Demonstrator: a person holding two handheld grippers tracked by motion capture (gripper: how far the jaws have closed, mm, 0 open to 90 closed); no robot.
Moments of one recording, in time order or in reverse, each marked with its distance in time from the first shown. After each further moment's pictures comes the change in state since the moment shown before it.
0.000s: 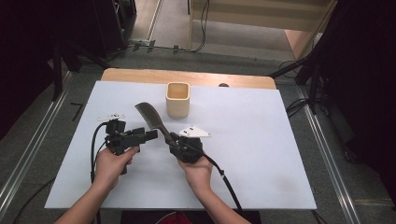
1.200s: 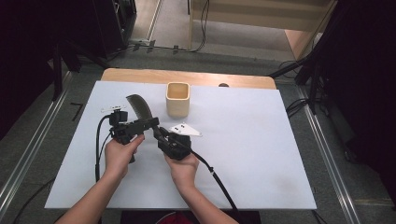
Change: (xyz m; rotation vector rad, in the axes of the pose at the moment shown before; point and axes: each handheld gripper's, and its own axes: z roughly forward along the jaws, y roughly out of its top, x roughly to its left) left arm 0.008 0.019 0.021 -0.084 0.056 -0.083; right arm 0.019 0.006 0.027 -0.106 0.030 0.099
